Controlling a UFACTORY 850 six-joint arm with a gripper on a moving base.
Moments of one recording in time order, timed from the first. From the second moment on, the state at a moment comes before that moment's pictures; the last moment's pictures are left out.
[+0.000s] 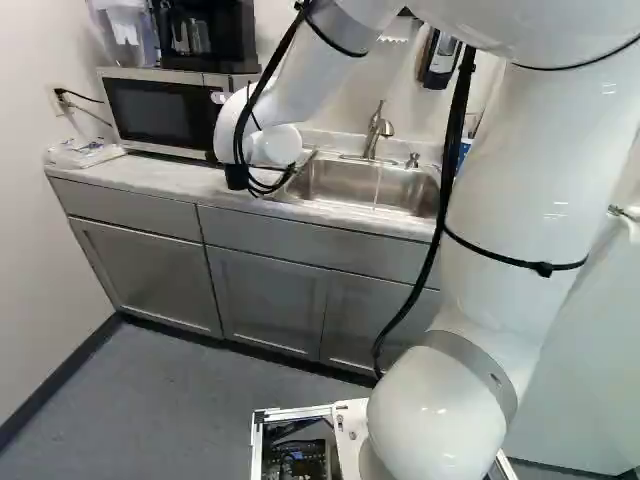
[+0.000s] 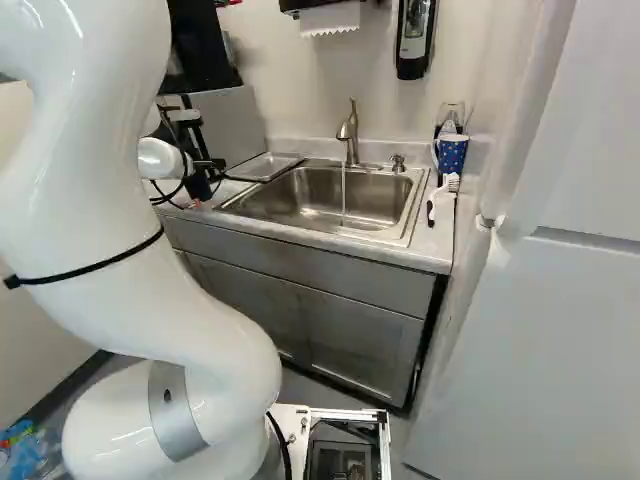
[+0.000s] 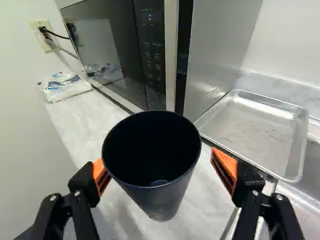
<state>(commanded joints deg) 31.0 -8.2 -50.8 12.6 27.8 -7.9</state>
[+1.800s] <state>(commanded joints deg) 23.1 -5.3 -53.9 12.6 27.8 -7.9</state>
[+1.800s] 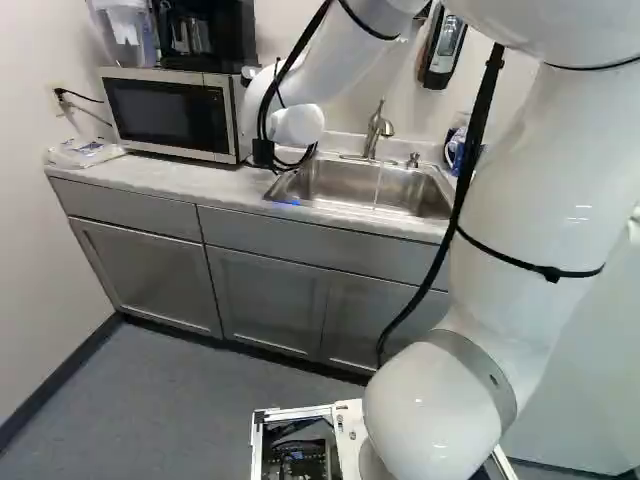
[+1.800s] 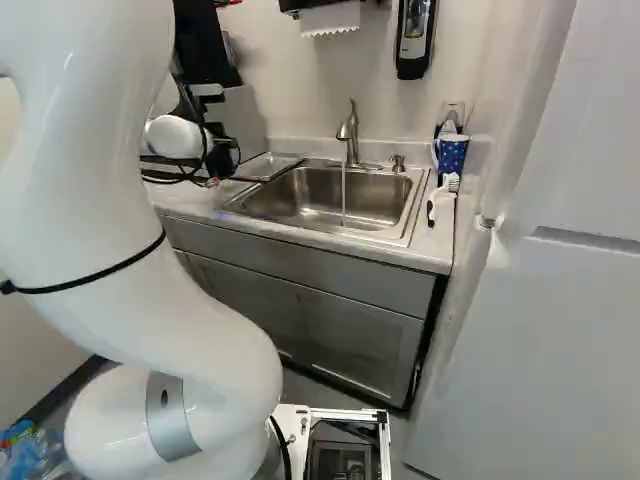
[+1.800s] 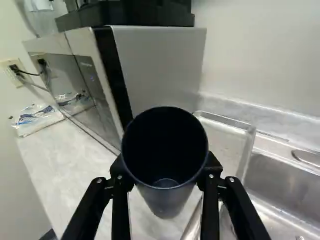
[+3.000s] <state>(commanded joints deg) 12.7 -6.3 -57.0 12.6 21.4 -7.9</state>
